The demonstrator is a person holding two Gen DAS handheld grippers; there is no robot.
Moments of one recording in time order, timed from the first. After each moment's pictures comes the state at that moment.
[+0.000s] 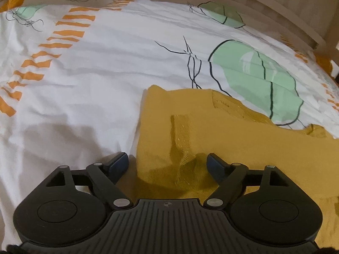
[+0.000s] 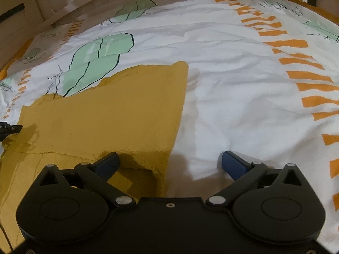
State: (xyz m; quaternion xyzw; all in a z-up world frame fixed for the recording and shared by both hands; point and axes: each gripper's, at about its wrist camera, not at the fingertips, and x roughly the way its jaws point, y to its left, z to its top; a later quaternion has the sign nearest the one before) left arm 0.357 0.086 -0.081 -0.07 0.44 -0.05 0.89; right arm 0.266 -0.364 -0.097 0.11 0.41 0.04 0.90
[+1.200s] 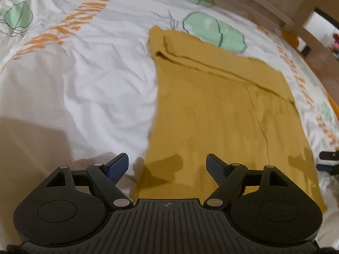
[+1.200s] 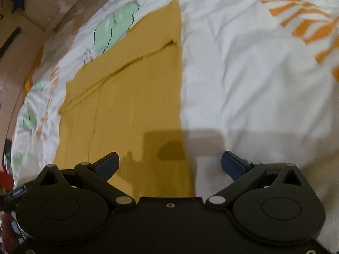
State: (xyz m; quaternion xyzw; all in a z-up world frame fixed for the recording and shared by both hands) left arm 0.127 0.126 -0.041 -0.07 0.49 -0.11 0.86; right arm 0.108 -0.356 -0.065 0.28 0.51 0.07 0.81
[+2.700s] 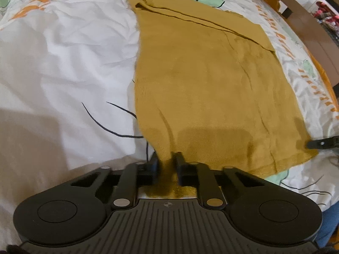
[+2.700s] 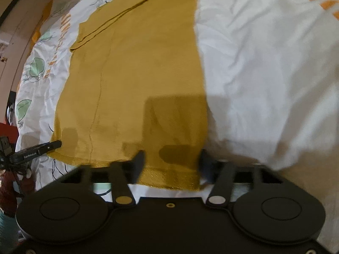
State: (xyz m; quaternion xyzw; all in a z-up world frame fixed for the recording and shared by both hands) left arm 0.082 0.133 -0.061 -0.06 0.56 -0.19 0.81; right arm 0.054 -0.341 -0.065 0.24 0.60 0.12 0.75
